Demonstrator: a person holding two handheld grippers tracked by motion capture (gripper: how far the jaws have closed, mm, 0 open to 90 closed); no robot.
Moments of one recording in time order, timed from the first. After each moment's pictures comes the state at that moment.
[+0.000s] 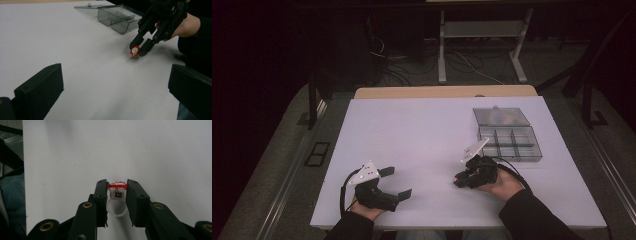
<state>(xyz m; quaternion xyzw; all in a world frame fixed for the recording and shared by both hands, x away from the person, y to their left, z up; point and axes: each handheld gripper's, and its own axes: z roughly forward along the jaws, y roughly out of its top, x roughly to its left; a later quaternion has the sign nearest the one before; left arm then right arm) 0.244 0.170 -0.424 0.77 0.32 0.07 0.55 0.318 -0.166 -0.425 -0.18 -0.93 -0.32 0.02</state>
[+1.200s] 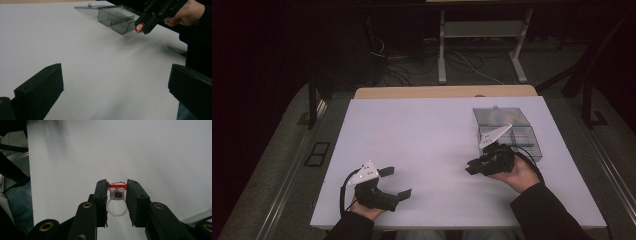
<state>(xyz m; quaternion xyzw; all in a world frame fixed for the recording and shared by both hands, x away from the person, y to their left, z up) 0.244 0.171 -0.424 0.76 0.32 0.07 0.55 0.330 -0.207 -0.392 -0.23 -0.91 -0.35 0.02</state>
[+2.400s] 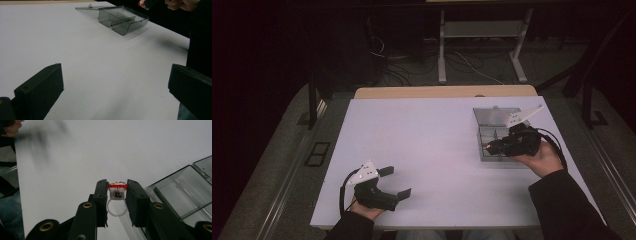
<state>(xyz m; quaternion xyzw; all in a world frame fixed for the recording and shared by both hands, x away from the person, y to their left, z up) 0.244 0.172 -0.424 0.76 0.32 0.08 0.56 0.352 -0.266 -0.356 -0.27 -0.88 -0.38 -0.02</state>
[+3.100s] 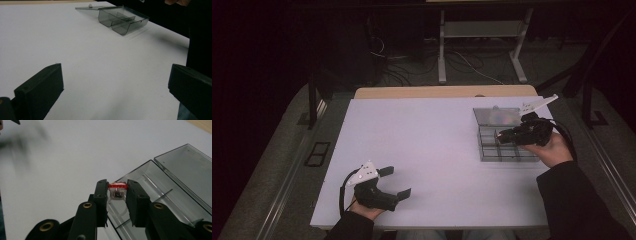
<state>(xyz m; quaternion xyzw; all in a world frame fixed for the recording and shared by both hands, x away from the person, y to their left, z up) 0.244 0.172 -0.424 0.76 0.32 0.08 0.56 0.374 -0.299 -0.349 -0.31 -0.87 -0.38 -0.04</state>
